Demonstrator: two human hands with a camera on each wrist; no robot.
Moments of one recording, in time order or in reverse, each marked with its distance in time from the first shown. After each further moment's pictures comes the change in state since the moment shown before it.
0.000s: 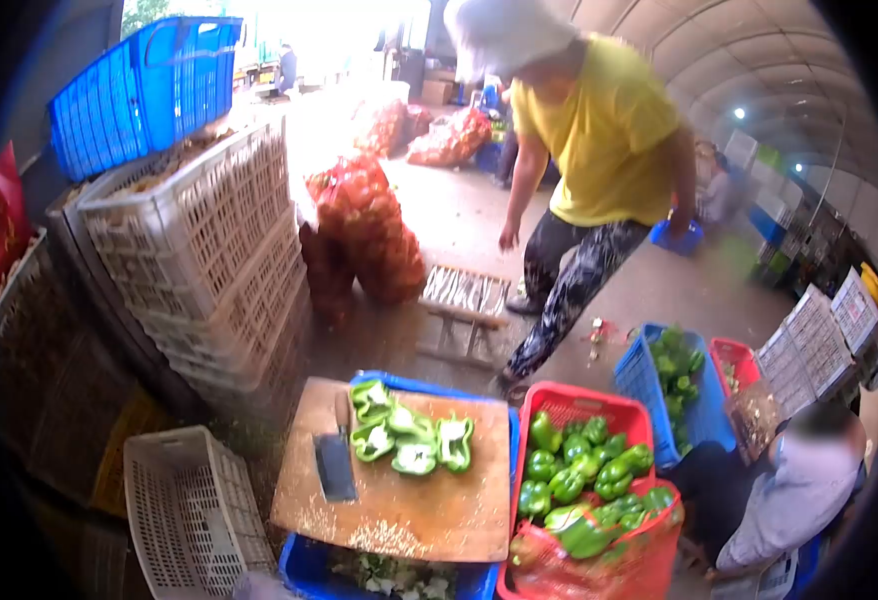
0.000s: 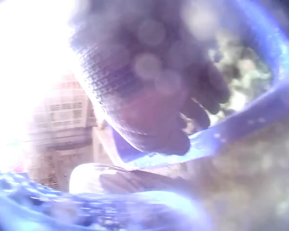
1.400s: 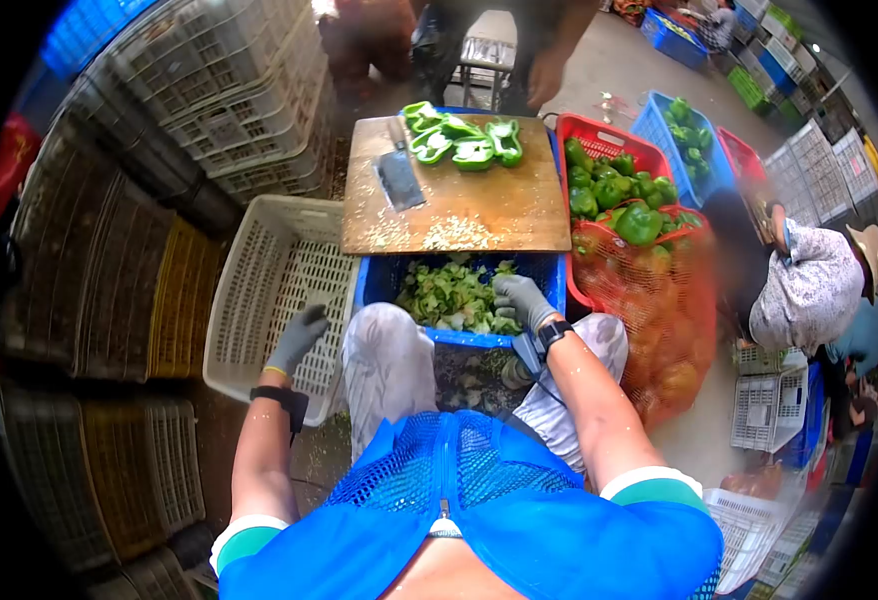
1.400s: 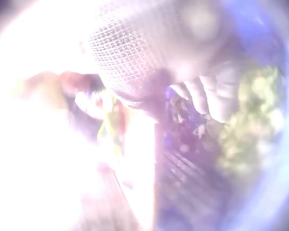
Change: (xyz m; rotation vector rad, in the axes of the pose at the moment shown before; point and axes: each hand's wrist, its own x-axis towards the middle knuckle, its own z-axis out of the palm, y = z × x) left_hand -0.010 -0.145 -0.074 -0.020 -0.111 0.361; right_hand 0.054 0.094 0.112 1.297 0.750 0.315
